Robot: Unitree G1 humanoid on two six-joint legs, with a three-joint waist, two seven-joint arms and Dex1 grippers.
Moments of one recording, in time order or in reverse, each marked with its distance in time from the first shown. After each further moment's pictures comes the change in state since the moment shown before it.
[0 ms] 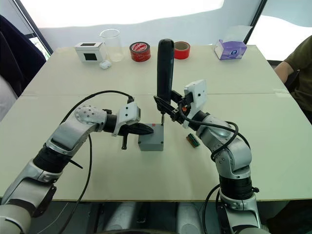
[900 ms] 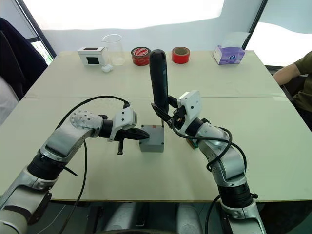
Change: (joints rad) left arm 0.070 0.027 0.024 -0.070 0.001 0.058 0.009; right arm 0.086 -0.044 0.139 0.014 -0.145 -0.188 0.005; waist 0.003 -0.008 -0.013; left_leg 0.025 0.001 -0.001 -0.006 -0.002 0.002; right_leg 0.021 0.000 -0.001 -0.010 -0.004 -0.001
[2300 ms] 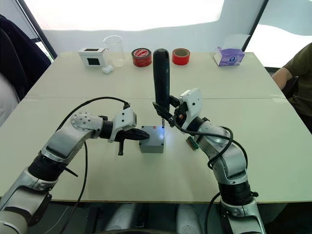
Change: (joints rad) left arm 0.019 -0.002 0.000 0.002 0.002 -0.024 0.019; right arm -0.049 -0.004 -0.079 -0.006 0.097 0.121 -0.012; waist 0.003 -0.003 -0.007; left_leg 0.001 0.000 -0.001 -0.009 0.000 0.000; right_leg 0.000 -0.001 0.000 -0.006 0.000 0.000
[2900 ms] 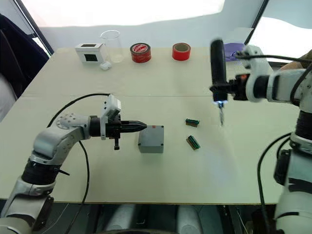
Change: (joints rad) left arm 0.085 -0.005 0.266 -0.145 -0.315 0.203 0.040; right arm -0.530 -0.729 -0.100 0.561 0.339 1.013 0.009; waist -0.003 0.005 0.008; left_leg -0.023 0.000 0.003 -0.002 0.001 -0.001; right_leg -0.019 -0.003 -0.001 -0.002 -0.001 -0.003
